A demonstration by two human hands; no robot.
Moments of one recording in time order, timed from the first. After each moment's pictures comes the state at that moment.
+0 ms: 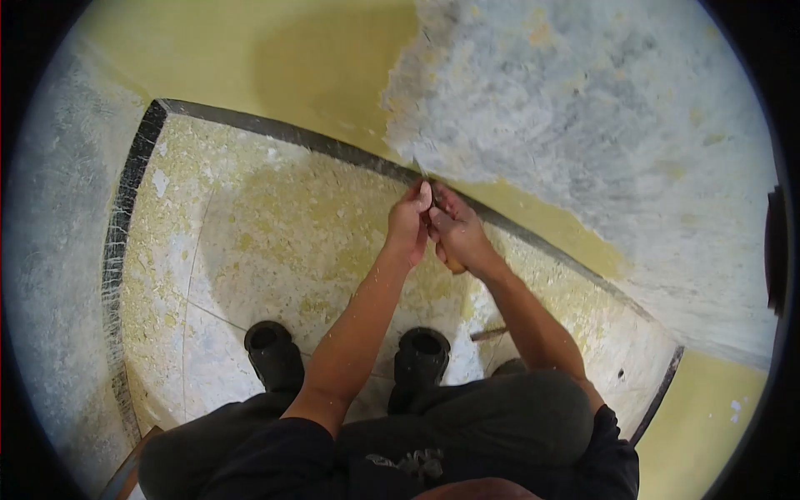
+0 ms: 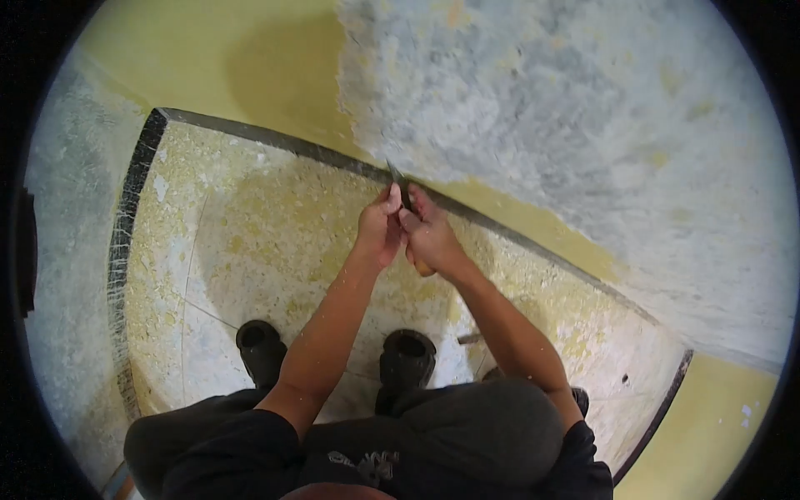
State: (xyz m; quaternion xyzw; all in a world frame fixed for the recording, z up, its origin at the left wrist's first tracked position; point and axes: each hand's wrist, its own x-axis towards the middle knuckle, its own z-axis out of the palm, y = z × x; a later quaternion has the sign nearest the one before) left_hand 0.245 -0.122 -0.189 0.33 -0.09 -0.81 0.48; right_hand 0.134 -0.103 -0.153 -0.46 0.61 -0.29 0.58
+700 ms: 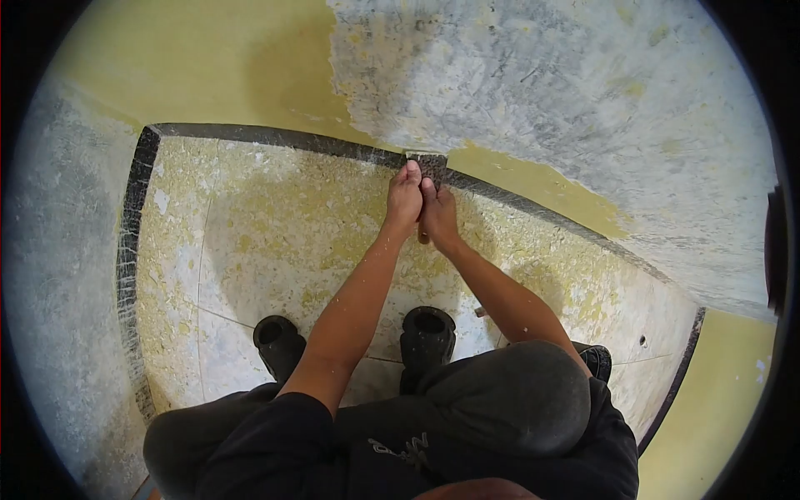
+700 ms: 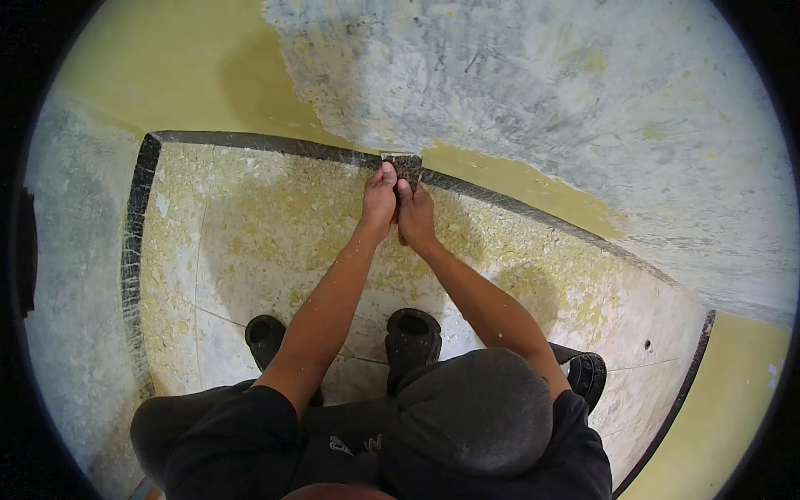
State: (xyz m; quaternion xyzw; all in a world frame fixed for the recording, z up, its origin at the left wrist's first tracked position) left_hand 0.208 -0.129 -0.239 0.49 -0.27 -0.70 0.44; right_hand 0.141 -0.086 -0.207 -0.36 0.67 -0.45 0.47
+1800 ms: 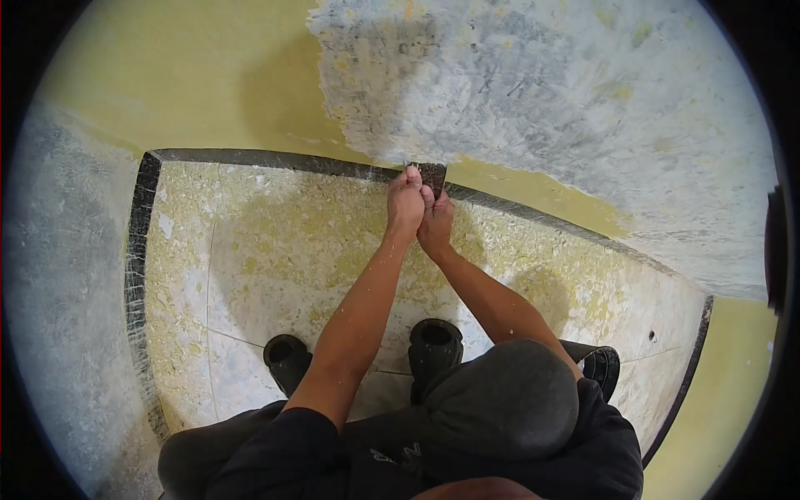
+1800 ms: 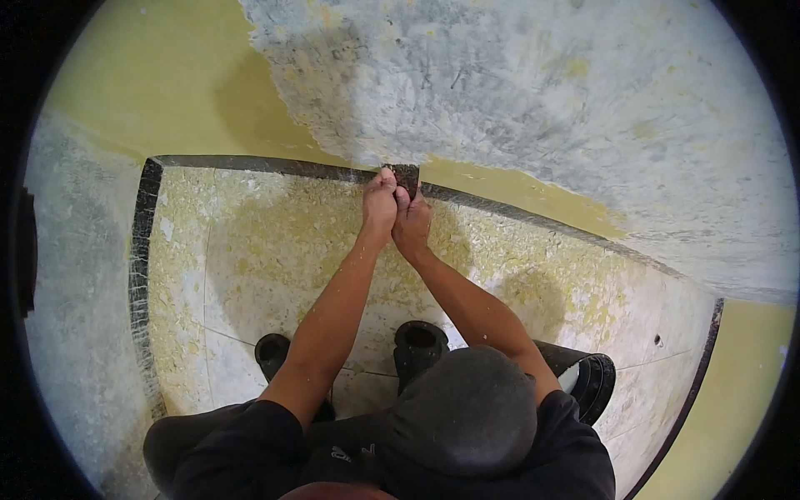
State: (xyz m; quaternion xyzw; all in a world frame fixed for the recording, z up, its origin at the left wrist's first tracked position) left_hand 0.208 -0.146 -0.212 0.51 -0.31 -0.69 0.42; right_hand 0.146 -0.101 -0.245 -0.47 0.67 -0.52 0.24
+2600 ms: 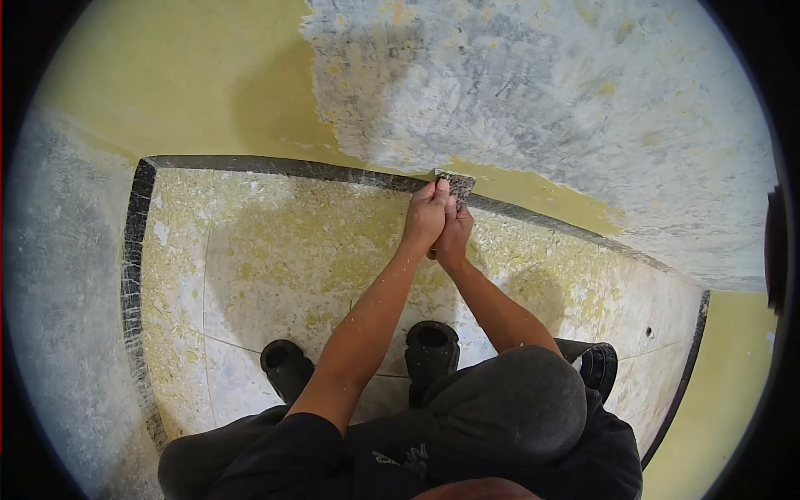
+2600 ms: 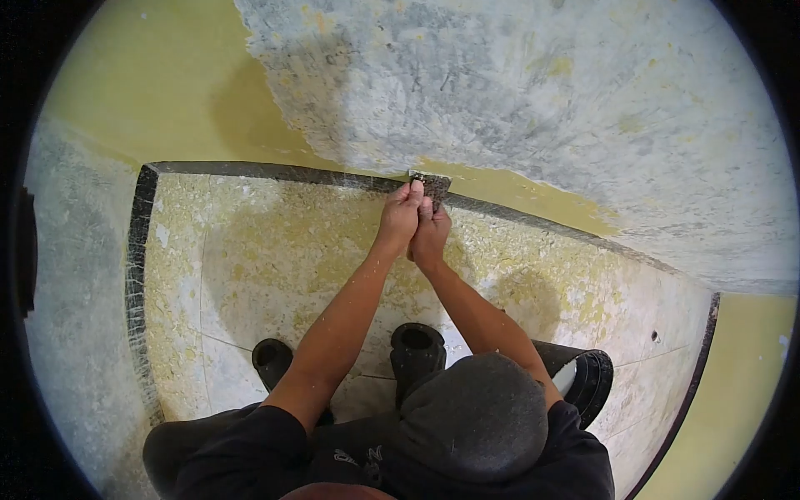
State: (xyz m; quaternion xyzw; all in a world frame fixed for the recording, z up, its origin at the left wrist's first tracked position) left_hand 0.176 -0.122 -0.213 0.46 -0.47 -0.63 0.41; right_hand 0.122 -0.078 -0.232 -0.25 0.54 -0.68 0.43
